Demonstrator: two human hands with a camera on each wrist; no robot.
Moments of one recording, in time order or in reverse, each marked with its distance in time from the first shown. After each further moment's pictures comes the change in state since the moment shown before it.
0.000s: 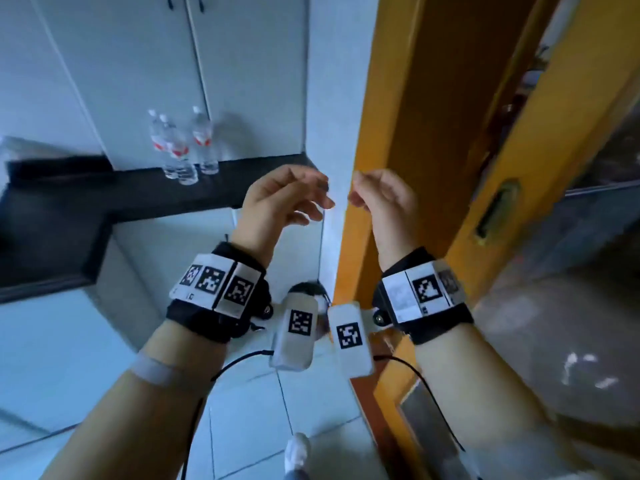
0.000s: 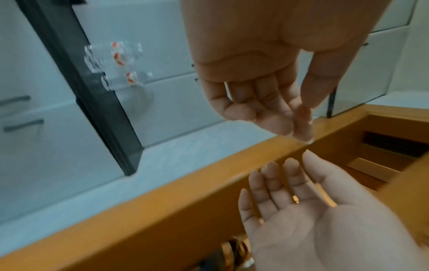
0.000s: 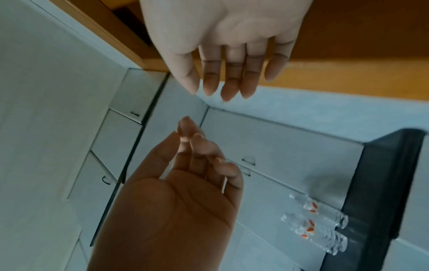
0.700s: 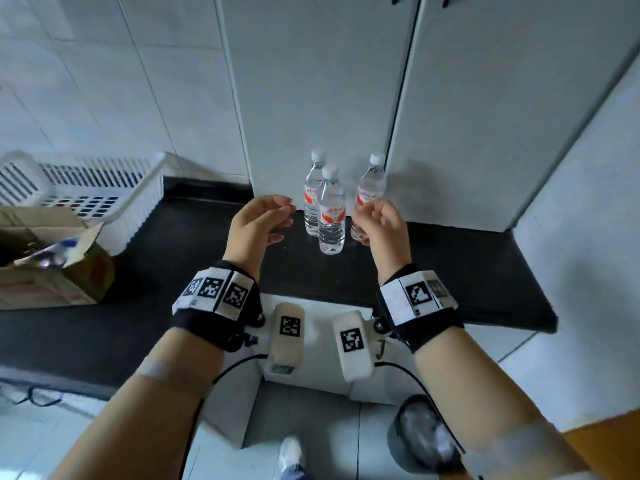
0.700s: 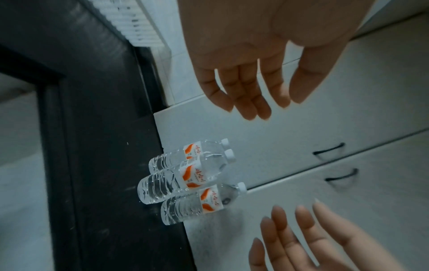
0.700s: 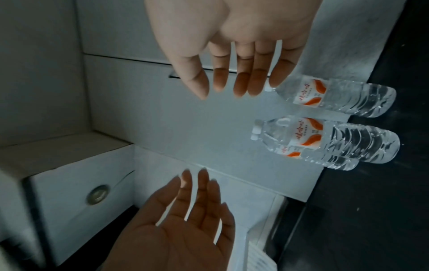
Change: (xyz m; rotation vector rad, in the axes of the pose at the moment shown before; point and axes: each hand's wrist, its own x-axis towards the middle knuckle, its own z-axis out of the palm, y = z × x) left_hand 0.311 -0.120 -0.377 0.183 0.745 -0.149; right_hand 0.321 0.244 0.384 0.086 -0.430 0.341
